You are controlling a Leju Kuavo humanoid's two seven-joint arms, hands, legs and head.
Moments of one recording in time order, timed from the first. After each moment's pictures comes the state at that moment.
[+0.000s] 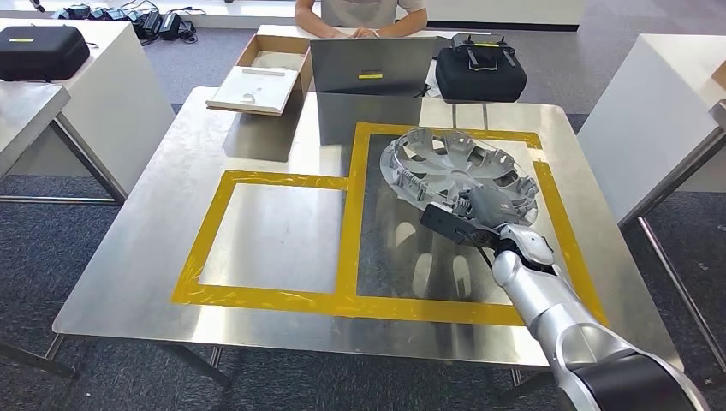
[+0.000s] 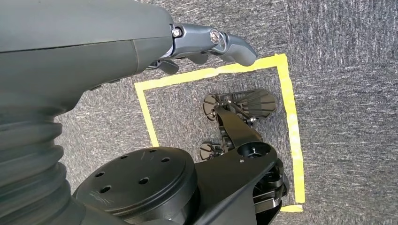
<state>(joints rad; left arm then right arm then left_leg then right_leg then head) -0.04 -0.04 0.16 -0.18 -0.06 -0.03 -0.23 -0.82 -0.02 0.34 -0.42 1.01 -0.12 -0.28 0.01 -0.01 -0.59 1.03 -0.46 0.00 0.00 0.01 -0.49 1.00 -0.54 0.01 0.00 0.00</state>
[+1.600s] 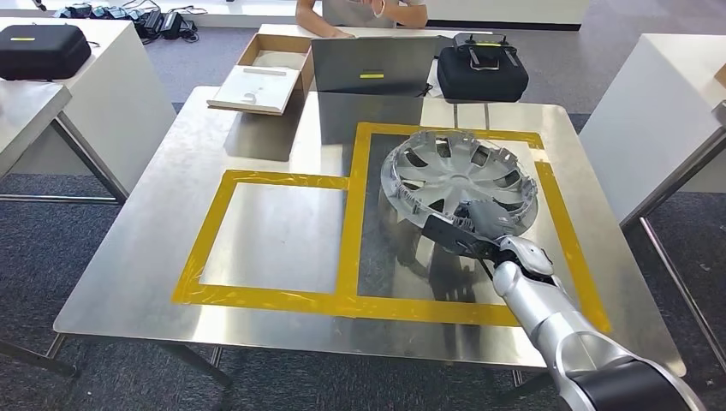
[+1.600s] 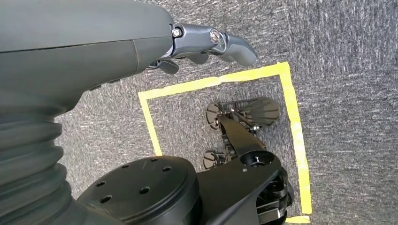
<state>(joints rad) -0.04 -0.04 0.16 -0.18 -0.11 0.00 -0.22 -0.79 -0.04 0.37 -0.41 0.97 -0.13 -0.28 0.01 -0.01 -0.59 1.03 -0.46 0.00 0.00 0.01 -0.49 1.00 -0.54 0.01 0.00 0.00</state>
